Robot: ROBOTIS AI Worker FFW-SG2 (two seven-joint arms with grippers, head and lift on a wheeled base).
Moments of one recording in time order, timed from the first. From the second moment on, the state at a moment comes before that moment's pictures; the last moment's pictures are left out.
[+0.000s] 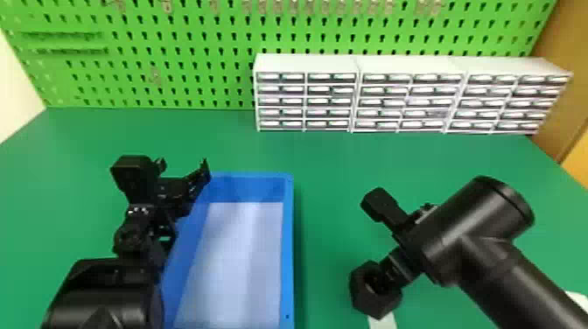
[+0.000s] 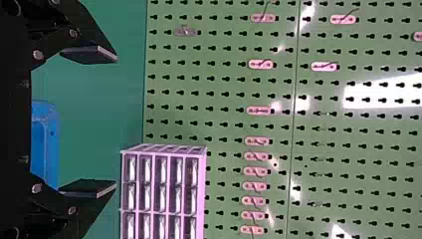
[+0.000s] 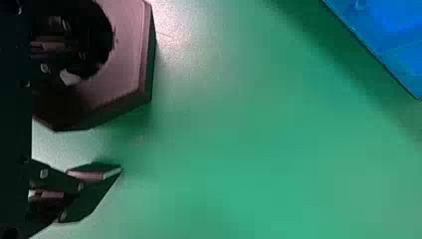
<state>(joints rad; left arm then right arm) -0.05 0.04 0.03 -1.58 0.07 0.04 -0.07 -0.44 -0.35 0.61 -1.67 0.13 1.54 0.69</state>
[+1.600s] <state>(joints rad) -0.05 0.04 0.03 -1.58 0.08 0.04 -0.06 -0.56 -0.35 0.63 -1.76 0.63 1.54 1.13</state>
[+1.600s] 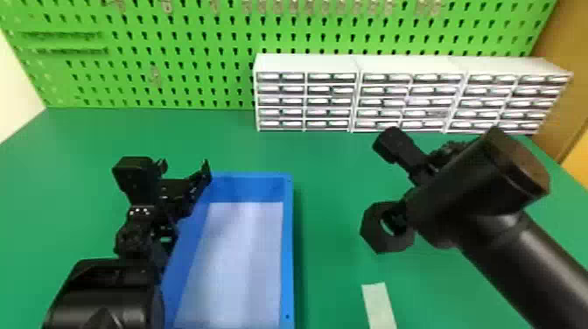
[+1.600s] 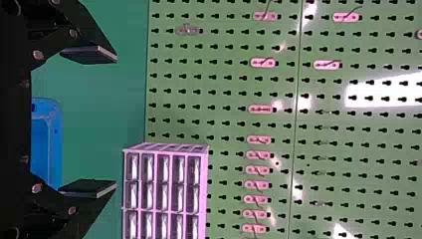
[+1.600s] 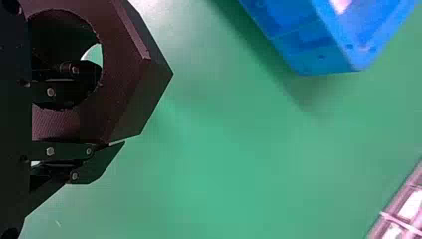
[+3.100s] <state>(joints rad) -0.06 0.04 0.02 -1.57 0.07 0.04 -0.06 -0.82 -0.21 0.66 -1.74 0.44 1.37 0.84</state>
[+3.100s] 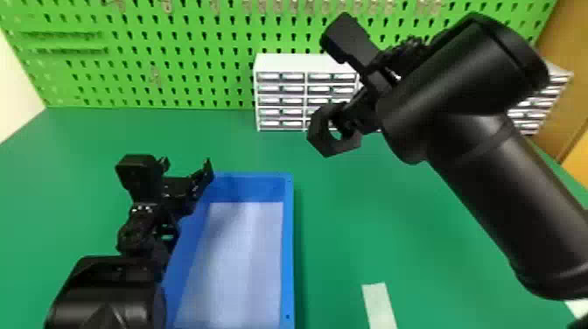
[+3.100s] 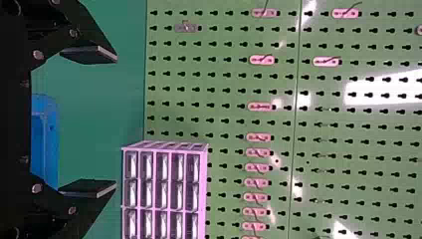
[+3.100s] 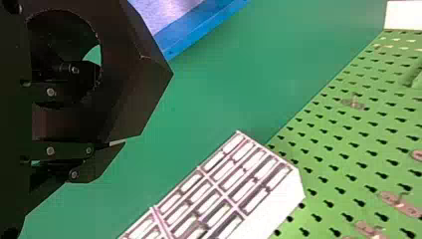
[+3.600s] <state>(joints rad) -0.06 0.05 0.02 -1.57 0.08 0.04 -0.06 -0.85 -0.19 0.69 -1.63 0.07 1.22 0.60</state>
